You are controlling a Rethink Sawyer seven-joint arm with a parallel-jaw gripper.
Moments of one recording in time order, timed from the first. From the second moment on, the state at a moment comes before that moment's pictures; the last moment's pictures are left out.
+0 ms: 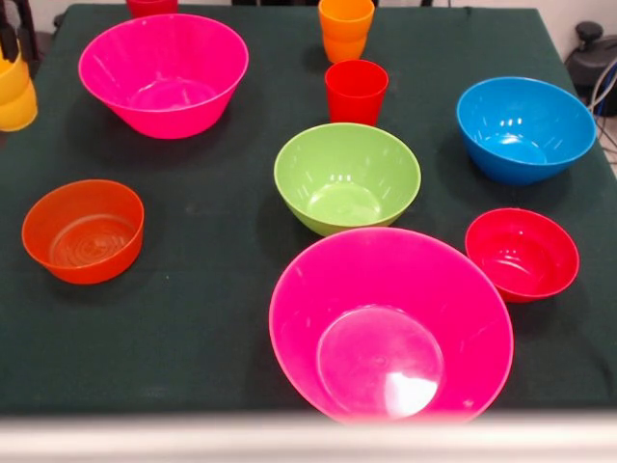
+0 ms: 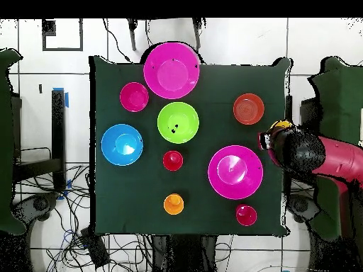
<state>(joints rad) -0.91 -0.71 0.44 1.56 -0.53 0.65 1.31</state>
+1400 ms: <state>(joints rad) -0.71 -0.80 0.43 1.64 -0.50 0.61 1.31</state>
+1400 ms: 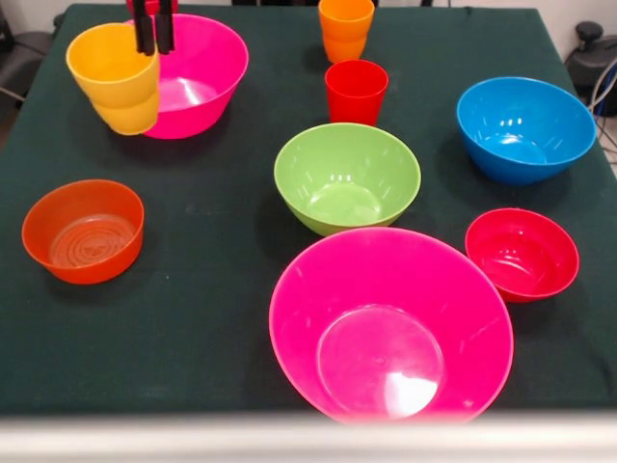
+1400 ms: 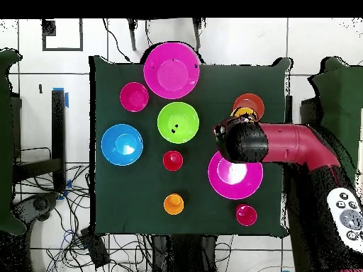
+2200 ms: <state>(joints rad) -0.54 -0.79 0.36 1.59 -0.48 0.60 1.41</state>
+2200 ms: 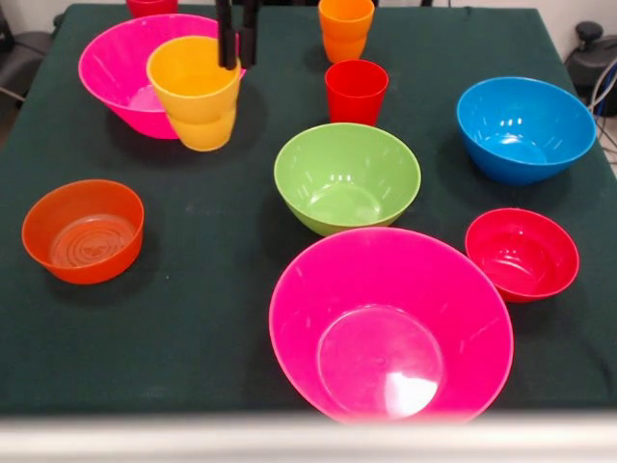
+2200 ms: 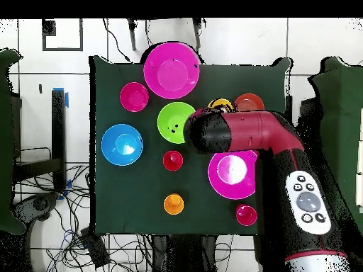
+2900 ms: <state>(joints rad) -0.46 -0.71 0.31 1.46 -0.45 0.60 1.48</state>
